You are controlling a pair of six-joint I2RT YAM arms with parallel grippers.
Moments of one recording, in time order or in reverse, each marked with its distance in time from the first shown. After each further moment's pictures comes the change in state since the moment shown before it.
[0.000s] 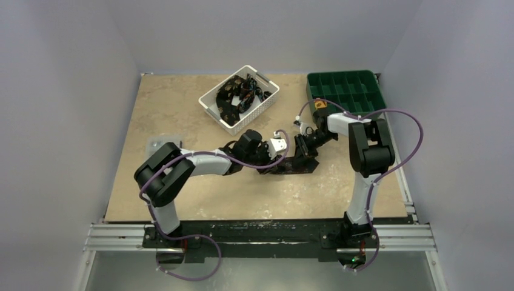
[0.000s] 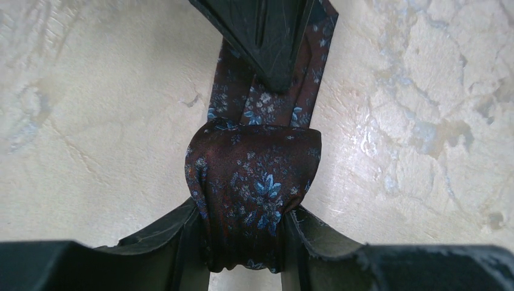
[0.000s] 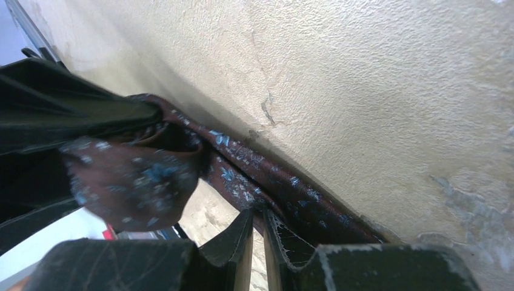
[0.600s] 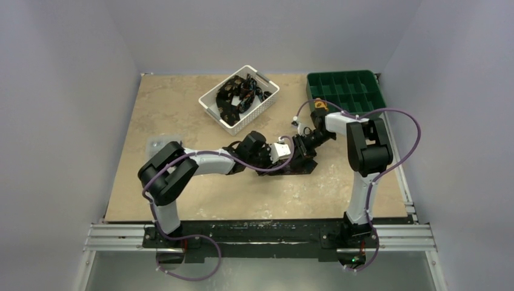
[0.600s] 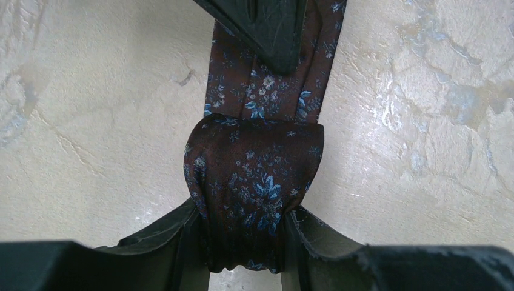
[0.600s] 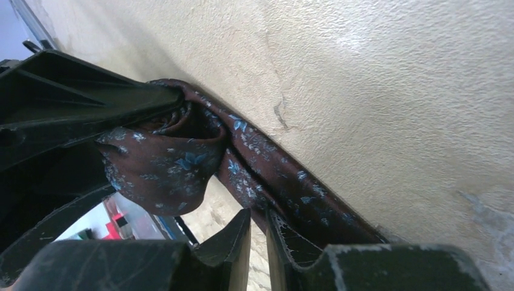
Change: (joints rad) left arm -0.019 0.010 0.019 -0.090 -0.068 0.093; right arm 0.013 0.018 0.024 -0.027 0.003 0.006
